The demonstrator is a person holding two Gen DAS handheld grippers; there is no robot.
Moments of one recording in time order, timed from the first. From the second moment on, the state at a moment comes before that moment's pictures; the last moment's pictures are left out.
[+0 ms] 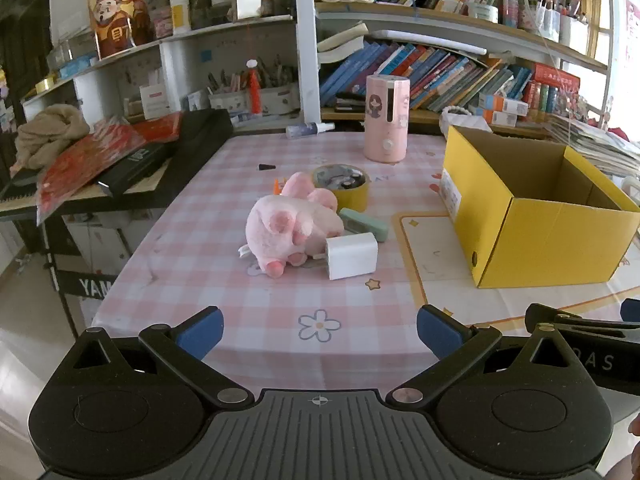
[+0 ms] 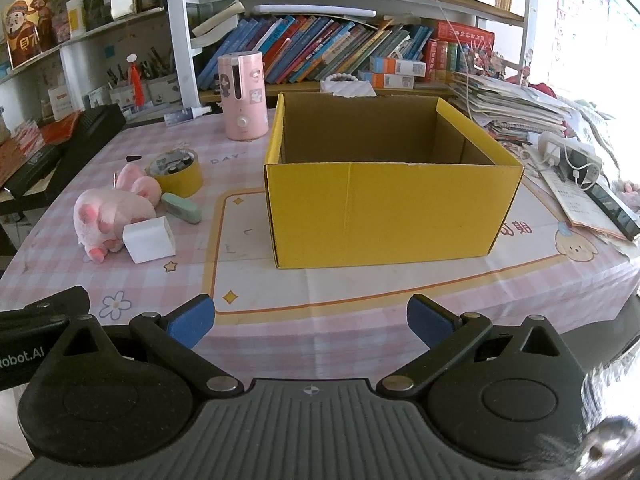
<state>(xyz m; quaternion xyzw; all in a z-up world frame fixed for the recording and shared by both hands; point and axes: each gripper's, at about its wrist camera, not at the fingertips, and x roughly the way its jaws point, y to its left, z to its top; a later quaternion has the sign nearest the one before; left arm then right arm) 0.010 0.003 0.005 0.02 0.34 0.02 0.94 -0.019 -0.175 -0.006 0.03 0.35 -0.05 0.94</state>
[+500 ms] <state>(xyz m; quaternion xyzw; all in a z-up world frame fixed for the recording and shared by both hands) 0.009 0.003 0.006 0.02 0.34 0.01 0.94 -0.022 -0.175 -0.005 0.03 0.34 -0.05 0.94</state>
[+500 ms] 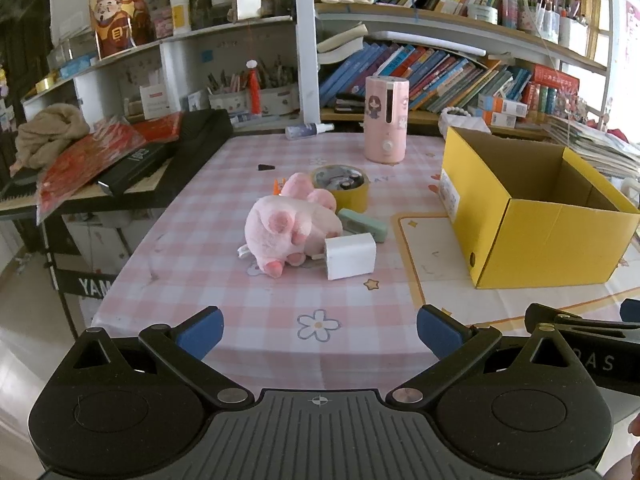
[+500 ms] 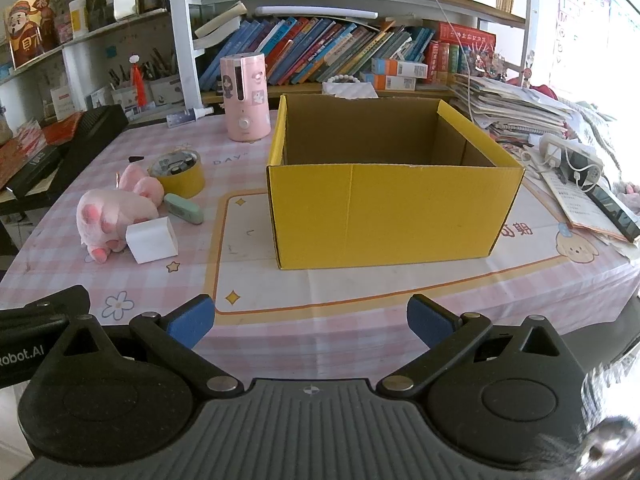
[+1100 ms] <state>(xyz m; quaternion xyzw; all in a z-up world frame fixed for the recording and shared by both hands) 0.010 0.004 0.005 0.01 0.33 0.01 0.94 -0.021 -0.176 -0.004 0.03 0.34 -0.05 0.94</state>
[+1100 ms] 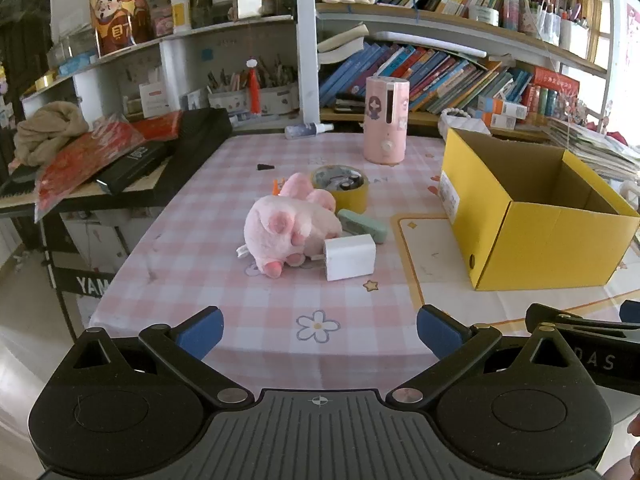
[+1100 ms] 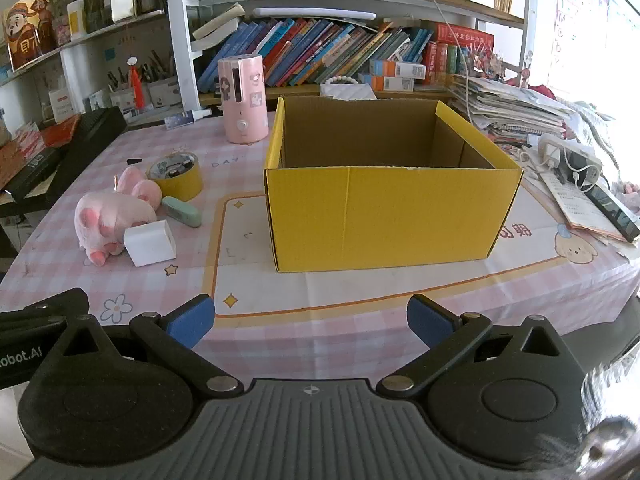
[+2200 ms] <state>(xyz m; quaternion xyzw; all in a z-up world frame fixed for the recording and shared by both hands) -0.002 0.009 0.008 0.02 0.31 -0.02 0.95 -0.041 -0.169 0.000 0.02 0.32 -0.07 0.94</state>
